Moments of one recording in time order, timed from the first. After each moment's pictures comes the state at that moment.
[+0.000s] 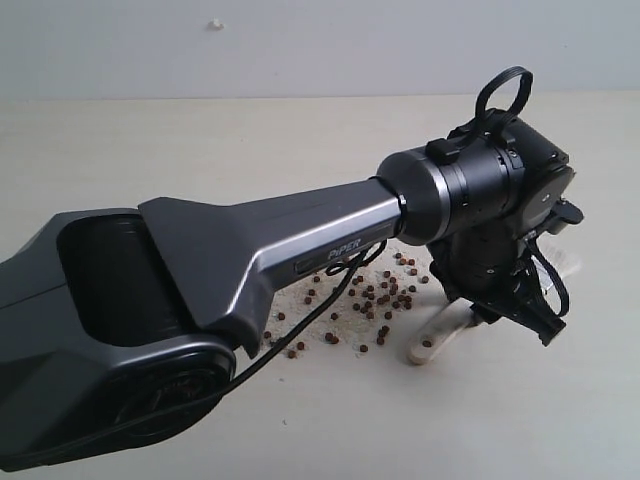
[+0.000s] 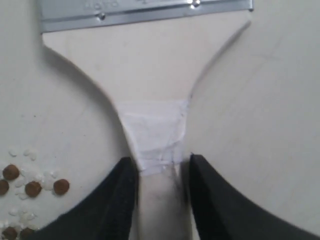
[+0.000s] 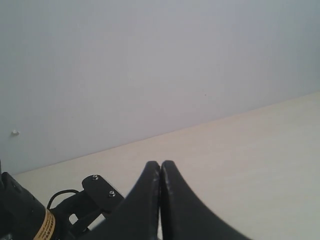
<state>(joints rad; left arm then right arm) -1.21 2.65 -2.39 0.07 1.20 -0.13 -0.03 0.04 0.00 0.24 0.09 0.06</state>
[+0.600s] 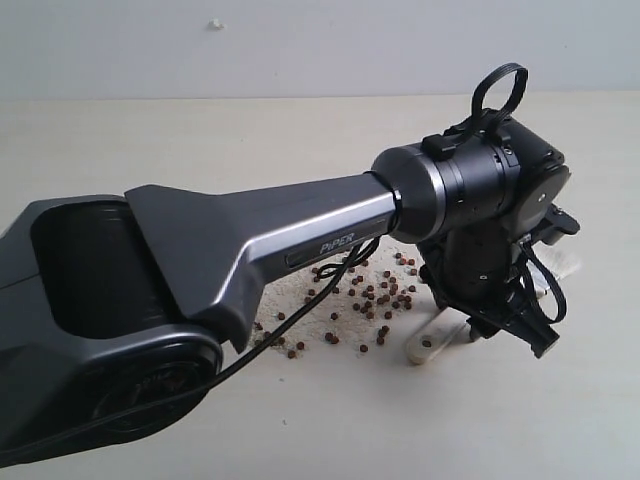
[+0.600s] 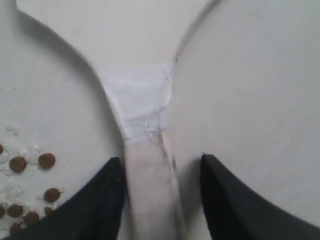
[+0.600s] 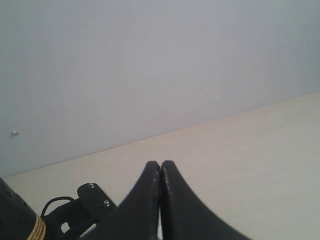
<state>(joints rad) -1.21 2.60 -2.32 0.04 1.21 -0.09 -0.03 0.04 0.00 0.24 0.09 0.06</state>
